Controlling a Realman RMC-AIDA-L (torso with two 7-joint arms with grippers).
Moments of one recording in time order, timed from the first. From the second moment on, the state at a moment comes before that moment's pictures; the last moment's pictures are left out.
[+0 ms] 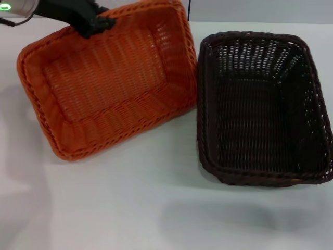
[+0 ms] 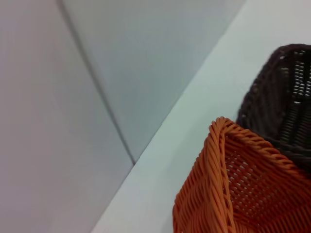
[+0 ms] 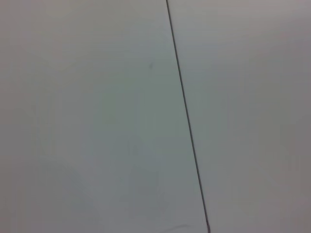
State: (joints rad) left arm -0.77 -2.03 0.88 1.19 -0.69 -1.40 1.35; right arm 0.03 2.07 -2.50 -0.63 -1.96 1.49 2.95
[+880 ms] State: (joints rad) left arm -0.92 -2.05 0.87 1.05 -0.68 -1.36 1.65; right arm 0.03 2.07 -2.50 -0.63 -1.99 1.49 2.95
